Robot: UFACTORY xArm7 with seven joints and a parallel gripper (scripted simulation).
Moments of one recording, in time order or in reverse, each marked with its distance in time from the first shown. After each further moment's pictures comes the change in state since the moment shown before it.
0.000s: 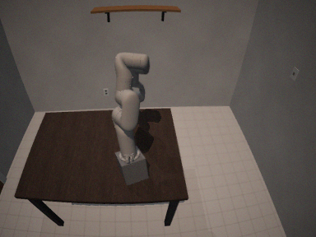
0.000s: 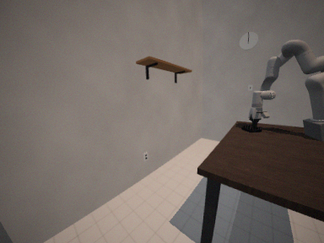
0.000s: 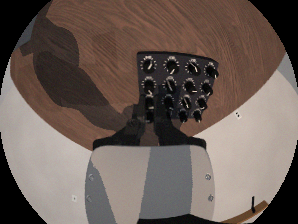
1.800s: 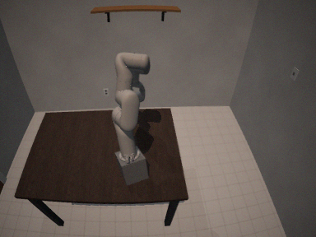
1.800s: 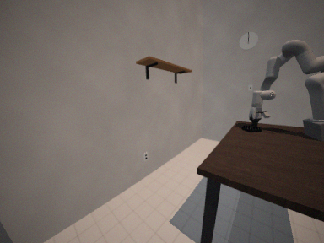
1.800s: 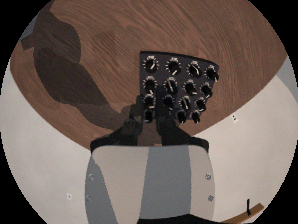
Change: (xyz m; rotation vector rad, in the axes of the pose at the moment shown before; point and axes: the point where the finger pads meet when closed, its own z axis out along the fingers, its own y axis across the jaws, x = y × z) arm 0.000 0.000 -0.001 -0.001 0.002 -0.052
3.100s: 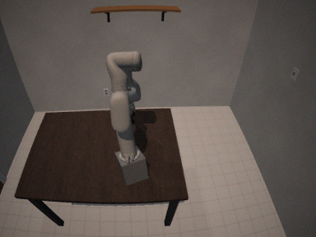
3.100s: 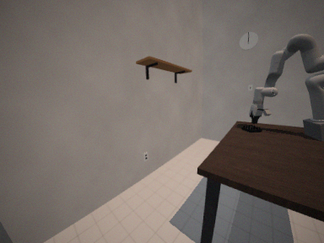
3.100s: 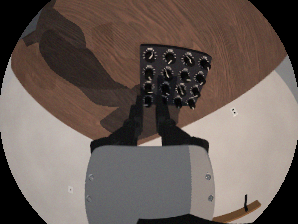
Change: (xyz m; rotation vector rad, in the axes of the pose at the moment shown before) arm -0.003 0.002 -0.027 0.009 -0.077 0.001
